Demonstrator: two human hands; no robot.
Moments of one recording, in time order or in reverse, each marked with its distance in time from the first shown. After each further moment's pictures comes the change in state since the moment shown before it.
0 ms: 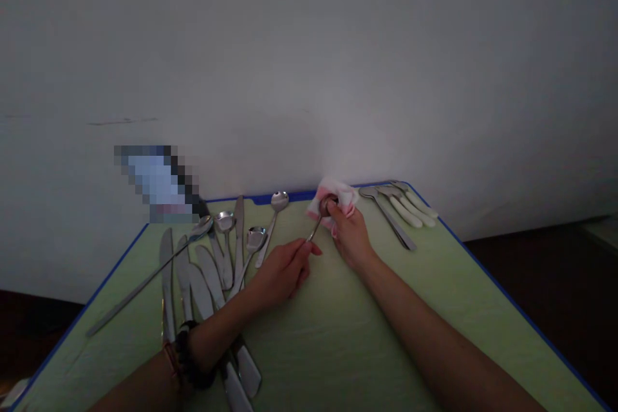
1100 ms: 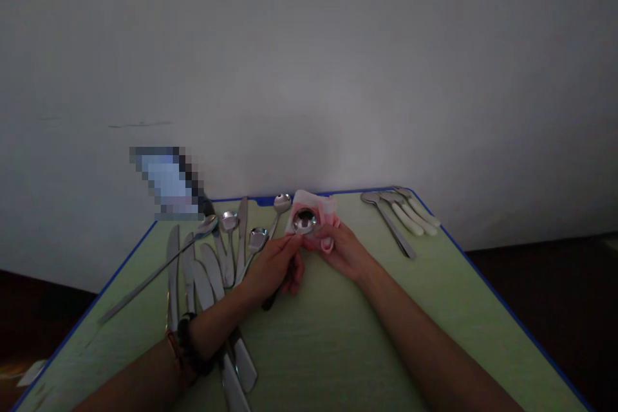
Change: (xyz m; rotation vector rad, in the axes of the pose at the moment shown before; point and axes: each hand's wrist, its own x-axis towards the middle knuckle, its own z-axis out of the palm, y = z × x) left_hand 0.005 -0.007 -0.005 -0.277 0.068 -0.053; right_hand -0.020 -0.020 0.017 0.157 -0.317 0.431
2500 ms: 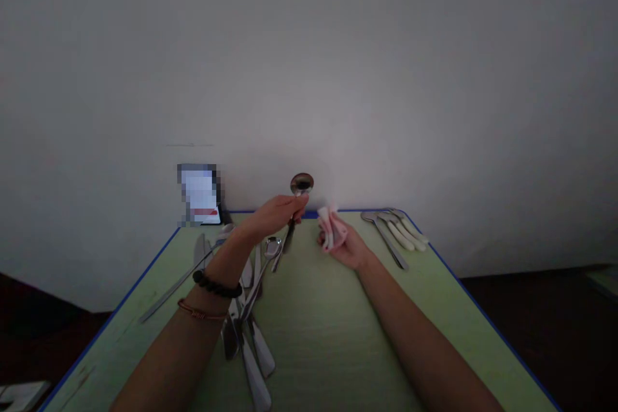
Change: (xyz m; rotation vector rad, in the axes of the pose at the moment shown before) left_hand 0.009 0.106 -0.046 0.379 -0.053 0.318; right_hand 0.019 -0.030 -0.002 -0.136 -0.044 0.044
